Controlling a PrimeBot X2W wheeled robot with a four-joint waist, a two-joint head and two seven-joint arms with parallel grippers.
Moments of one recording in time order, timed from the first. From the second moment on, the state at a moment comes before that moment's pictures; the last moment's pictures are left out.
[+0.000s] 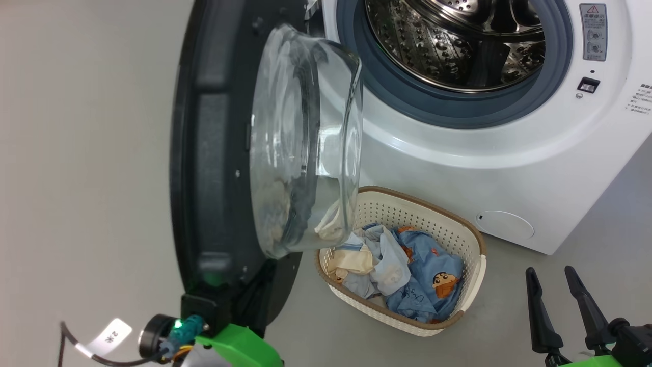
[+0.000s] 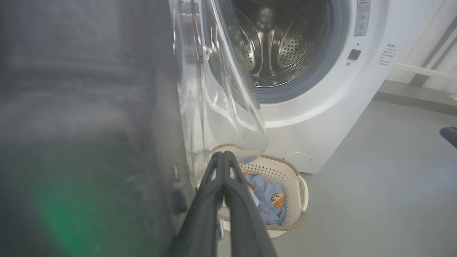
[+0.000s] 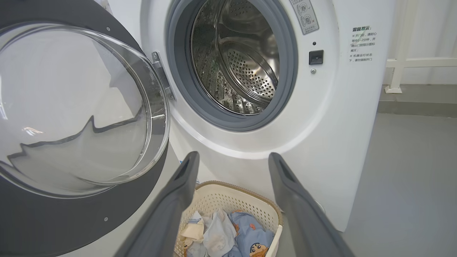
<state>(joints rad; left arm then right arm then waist) -0.14 0.21 -0.55 -0.10 -0.44 0.25 0.04 0.12 -0.04 -0.12 -0.01 0.22 0.13 -0.25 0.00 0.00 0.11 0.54</state>
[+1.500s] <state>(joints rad) -0.44 0.18 -0.15 0.57 -0.53 0.31 -0.25 0.13 -0.10 -0.13 -0.03 0.21 0.13 -0.25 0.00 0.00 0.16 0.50</state>
